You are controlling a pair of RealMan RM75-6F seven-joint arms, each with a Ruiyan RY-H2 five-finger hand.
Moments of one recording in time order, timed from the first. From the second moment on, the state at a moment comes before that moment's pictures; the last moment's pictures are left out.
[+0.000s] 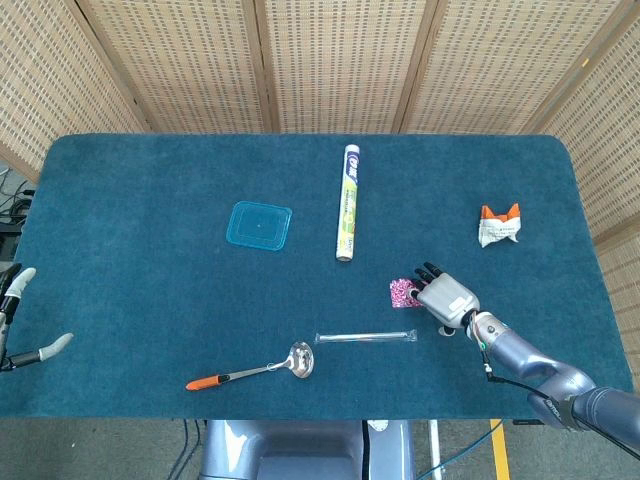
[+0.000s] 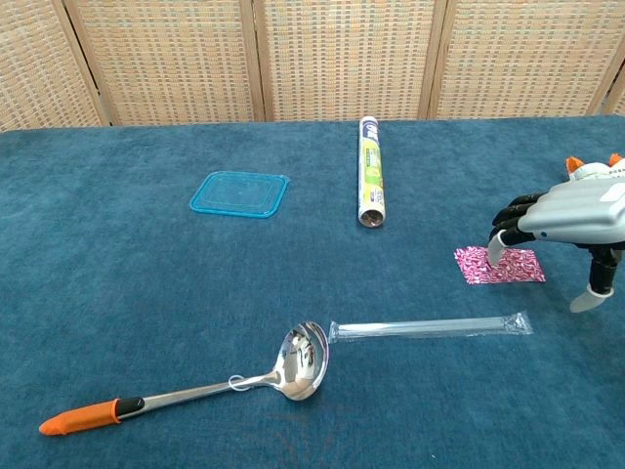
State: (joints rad) left arm -0.10 -0.98 -0.05 -1.74 1.39 1.41 0.00; right arm 0.79 -1.31 -0.04 -1.32 -1.49 0.65 -0.16
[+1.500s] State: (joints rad) left arm -0.11 -0.98 -0.05 -1.75 1.39 1.40 0.02; right arm 0.73 -1.27 -0.08 -1.27 -1.44 0.67 -0.17
